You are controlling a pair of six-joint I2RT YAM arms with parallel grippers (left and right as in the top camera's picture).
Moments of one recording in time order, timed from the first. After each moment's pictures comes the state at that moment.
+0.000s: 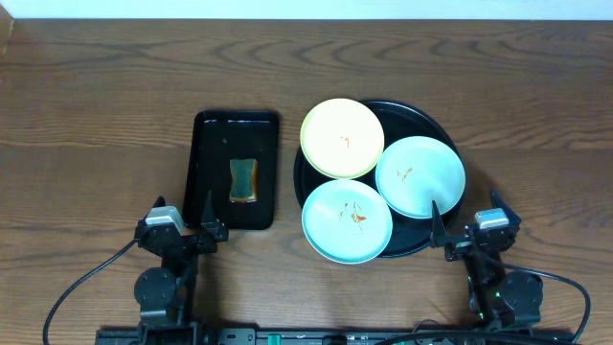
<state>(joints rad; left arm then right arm) 0.05 0.01 0.01 -0.10 0.04 -0.20 0.10 0.02 0.01 -0.06 -0.08 -0.11</state>
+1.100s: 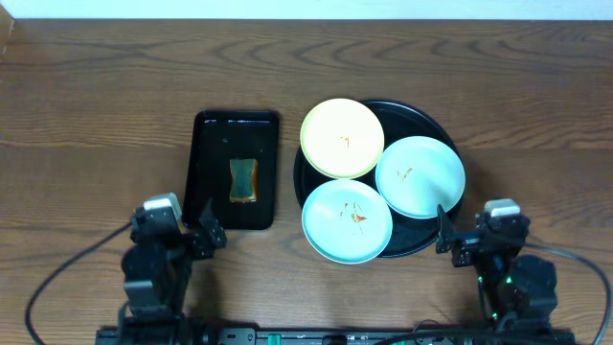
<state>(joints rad) 0.05 0.31 0.36 -0.49 0.04 -0.20 0.10 0.22 0.29 -0.41 -0.05 -0.01</state>
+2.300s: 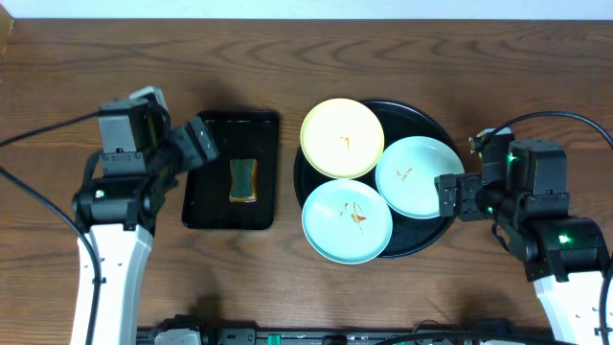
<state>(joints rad) 0.04 1.18 1.10 -0.70 0.09 -0.36 0.10 0.99 0.97 -0.87 -0.09 0.01</state>
